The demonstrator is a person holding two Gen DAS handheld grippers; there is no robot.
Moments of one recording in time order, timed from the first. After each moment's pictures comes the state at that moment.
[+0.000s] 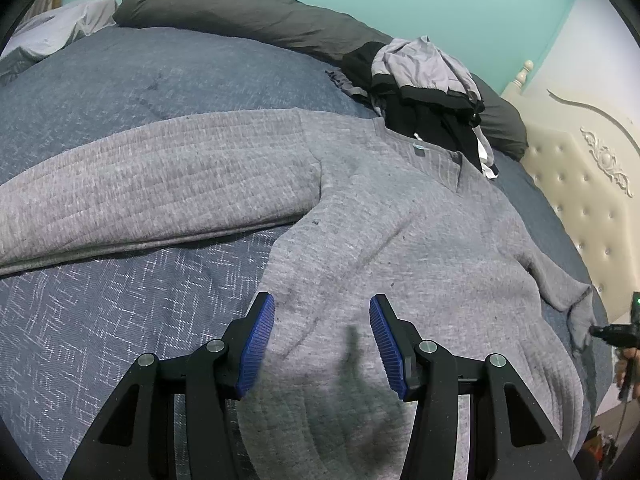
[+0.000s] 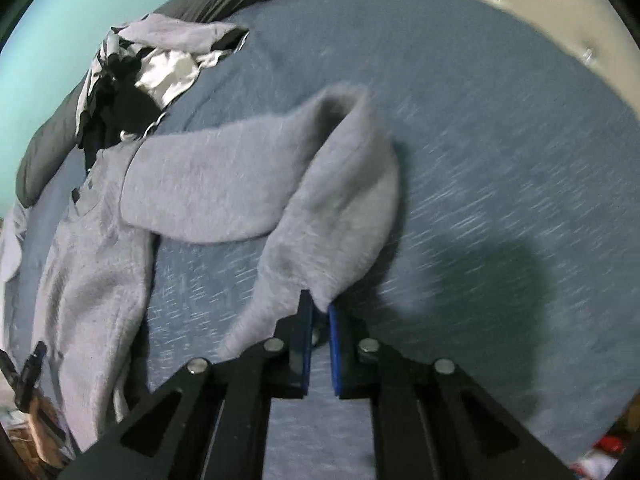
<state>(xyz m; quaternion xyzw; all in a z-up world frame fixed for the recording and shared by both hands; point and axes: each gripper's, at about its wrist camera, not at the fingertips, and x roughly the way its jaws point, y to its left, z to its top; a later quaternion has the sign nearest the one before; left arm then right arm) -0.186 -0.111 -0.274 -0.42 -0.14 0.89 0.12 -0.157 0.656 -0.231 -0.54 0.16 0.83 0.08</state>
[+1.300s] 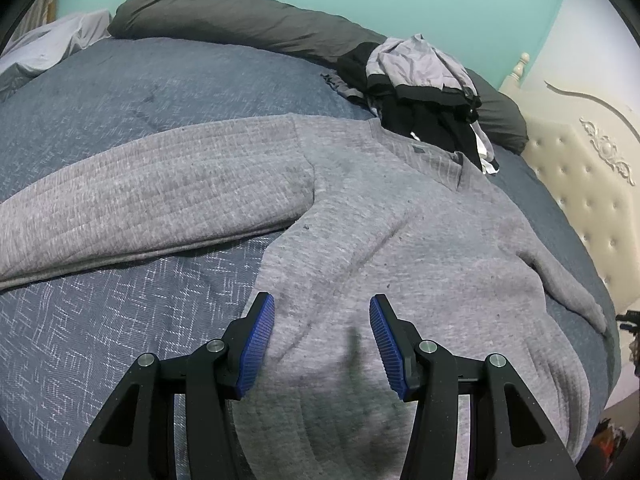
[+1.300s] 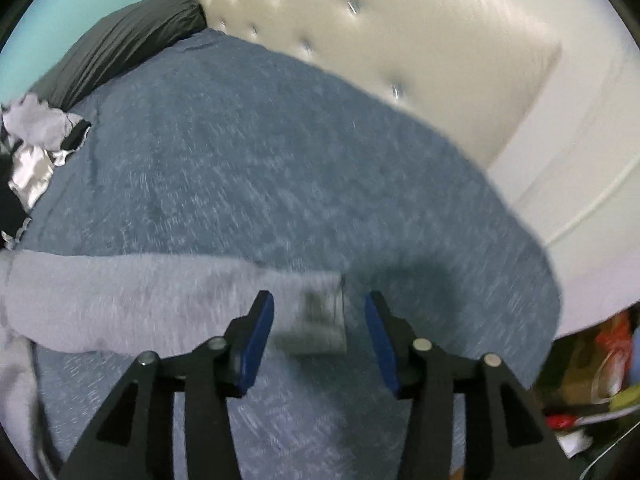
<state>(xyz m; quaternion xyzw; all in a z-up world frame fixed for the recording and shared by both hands) -0.186 -0.104 -0.269 -0.42 -0.12 0.89 0.11 -0.115 0.816 -0.206 -0.49 0.14 0.81 0.29</state>
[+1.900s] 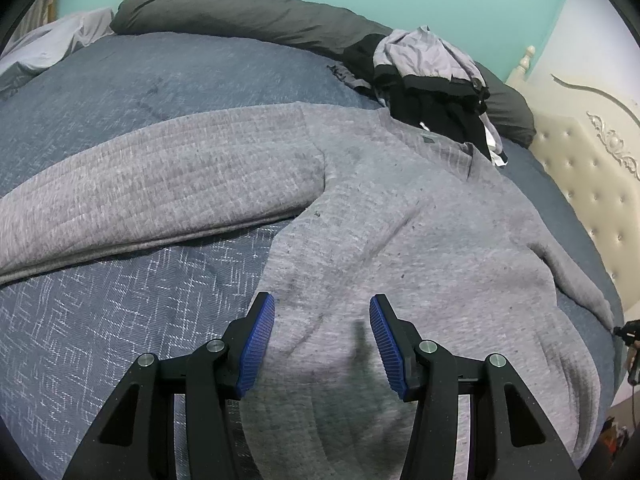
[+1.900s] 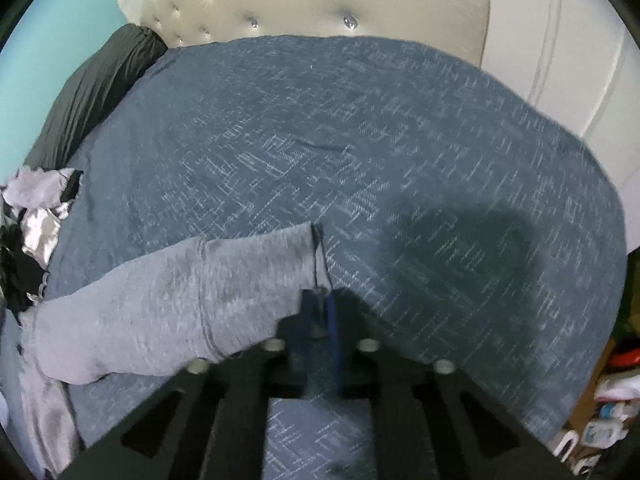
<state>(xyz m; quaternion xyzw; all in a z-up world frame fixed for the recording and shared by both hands) -0.188 -0.103 -0.279 -0.43 -0.12 0.89 0.10 -0.094 0.837 -0.248 -0.45 0.26 0.81 0.29</state>
